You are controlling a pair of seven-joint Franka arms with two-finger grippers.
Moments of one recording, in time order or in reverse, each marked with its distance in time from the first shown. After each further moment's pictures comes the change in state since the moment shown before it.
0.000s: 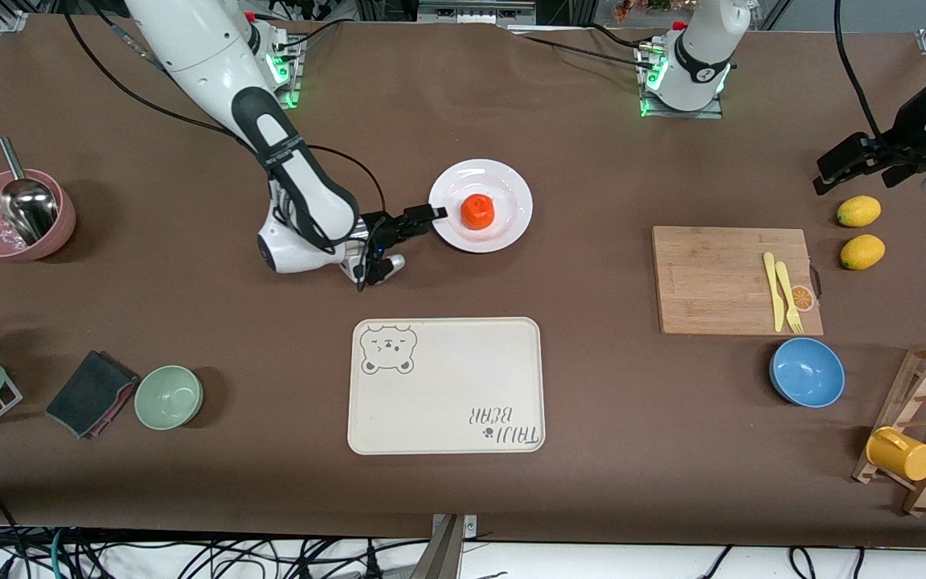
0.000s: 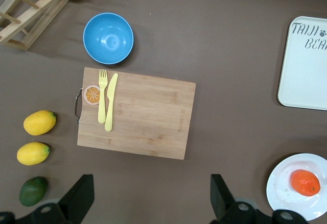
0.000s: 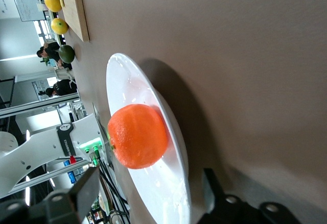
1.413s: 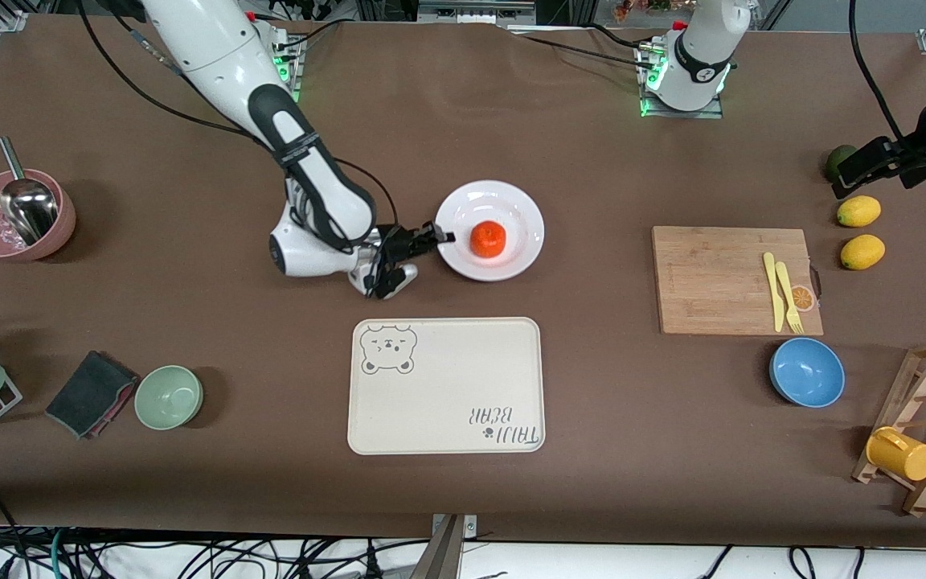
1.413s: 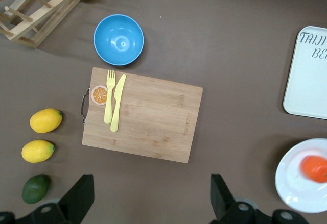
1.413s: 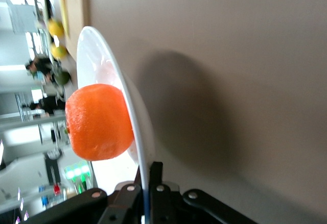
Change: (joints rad) left arm 0.035 0.006 0.002 0.009 0.000 -0.001 -0.004; right arm 0.009 0.028 -0.024 0.147 0.010 0.095 0.008
